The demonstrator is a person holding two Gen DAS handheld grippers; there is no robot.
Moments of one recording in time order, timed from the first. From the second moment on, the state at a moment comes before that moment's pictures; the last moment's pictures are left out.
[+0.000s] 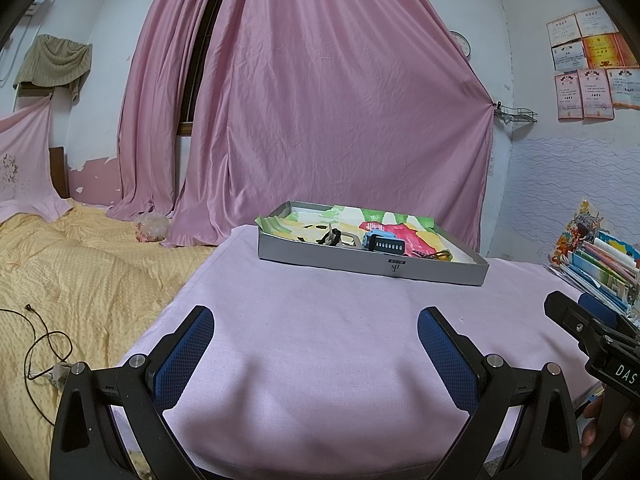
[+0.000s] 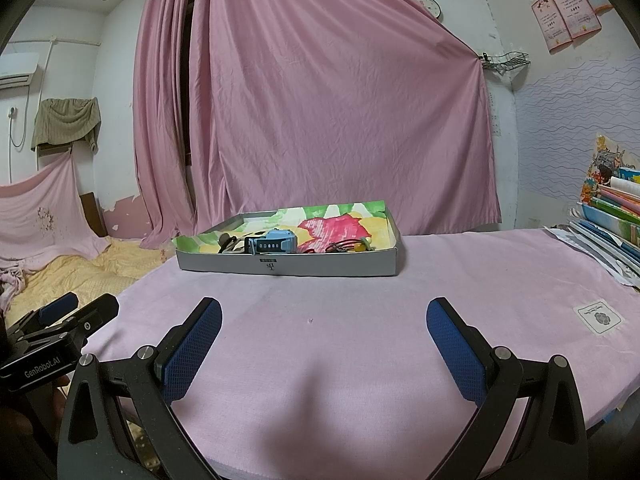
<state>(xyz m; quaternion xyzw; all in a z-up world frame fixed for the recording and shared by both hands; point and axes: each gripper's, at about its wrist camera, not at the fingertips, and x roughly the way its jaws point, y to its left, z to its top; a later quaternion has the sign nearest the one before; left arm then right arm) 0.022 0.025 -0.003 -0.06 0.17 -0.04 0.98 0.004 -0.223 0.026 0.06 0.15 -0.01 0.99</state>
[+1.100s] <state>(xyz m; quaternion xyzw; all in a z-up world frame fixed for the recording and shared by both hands) 0.017 0.022 0.004 -0.03 0.15 -0.02 0.99 -0.002 -0.223 0.028 0.06 0.15 -0.01 0.99</state>
